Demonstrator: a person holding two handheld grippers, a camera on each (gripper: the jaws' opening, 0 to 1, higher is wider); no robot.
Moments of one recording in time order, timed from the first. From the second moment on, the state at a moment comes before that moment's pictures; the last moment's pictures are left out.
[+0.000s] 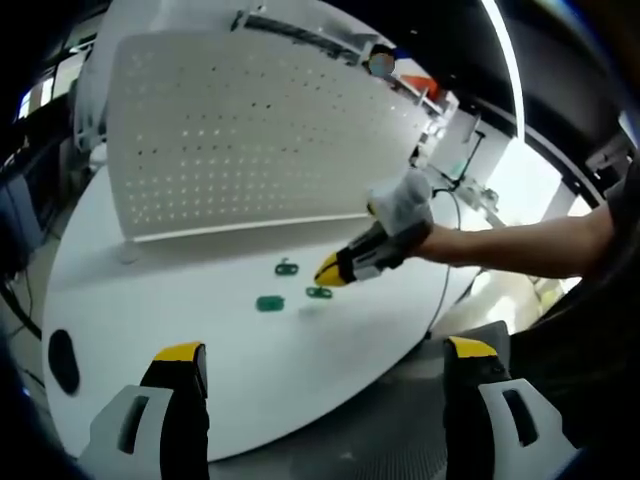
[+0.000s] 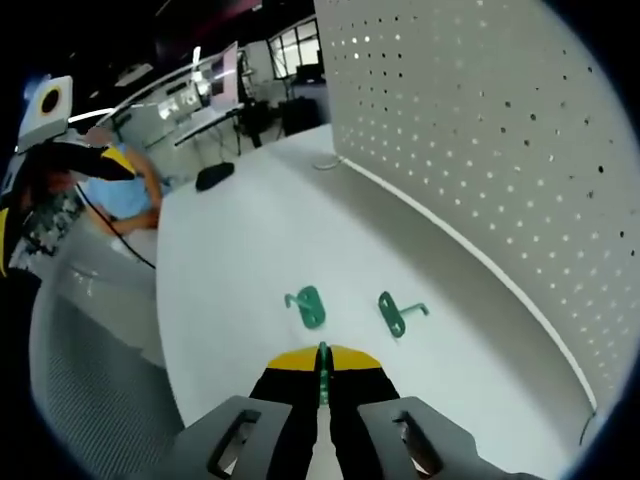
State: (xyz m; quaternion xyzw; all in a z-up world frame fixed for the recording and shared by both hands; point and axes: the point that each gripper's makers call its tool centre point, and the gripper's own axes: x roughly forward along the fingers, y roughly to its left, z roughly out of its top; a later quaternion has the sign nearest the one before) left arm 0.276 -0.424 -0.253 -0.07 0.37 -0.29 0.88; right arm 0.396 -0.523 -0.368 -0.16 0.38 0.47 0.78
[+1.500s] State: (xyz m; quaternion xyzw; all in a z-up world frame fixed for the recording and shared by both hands) left arm 0.310 -0.426 -0.241 -0.13 0.35 -0.28 0.88; right arm 0.359 -0.477 -0.205 0.01 0.23 0.47 0.85
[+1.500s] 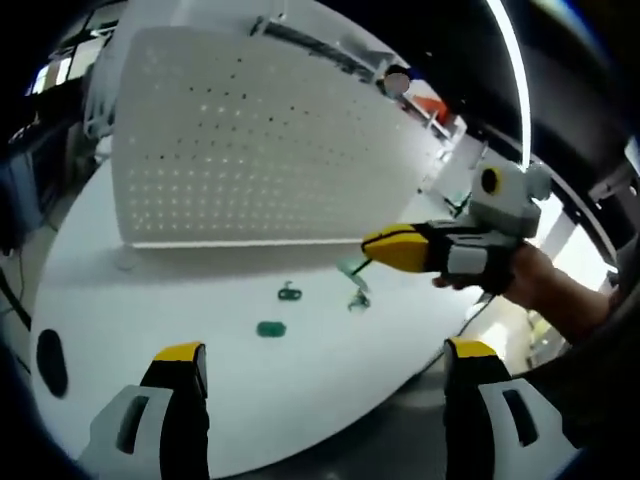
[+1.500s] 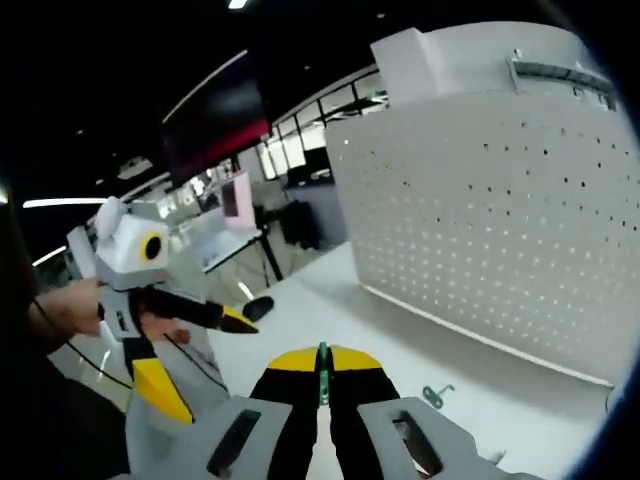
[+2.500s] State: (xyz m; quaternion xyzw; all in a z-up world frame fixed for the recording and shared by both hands) left arm 0.327 -0.443 -0.220 -0.27 0.29 -0.29 0.87; right arm 0.326 -0.446 -0.170 0.06 0.18 0.47 0.86
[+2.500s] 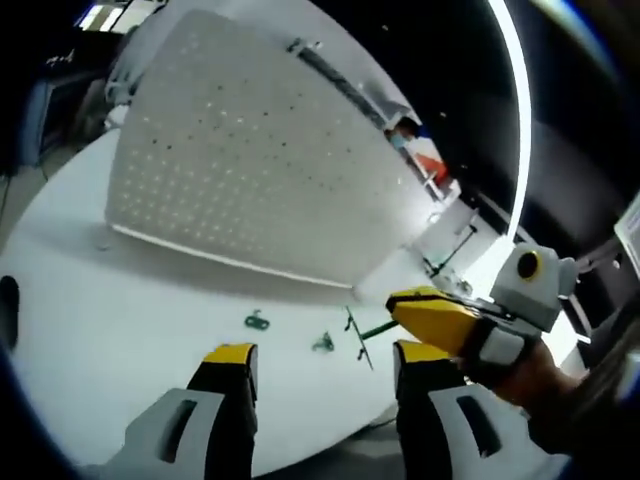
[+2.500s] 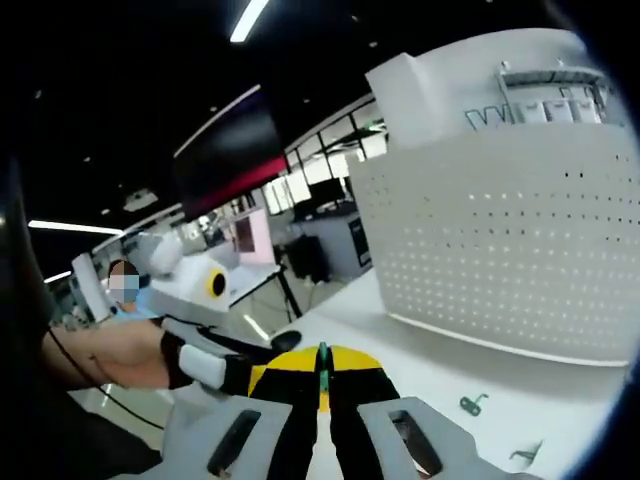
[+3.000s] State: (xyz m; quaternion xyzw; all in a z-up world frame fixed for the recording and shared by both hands) left arm 0.326 -0.451 -0.206 -0.29 0.27 -0.31 0.86; right arm 0.329 -0.443 -0.164 0.05 0.16 0.47 0.87
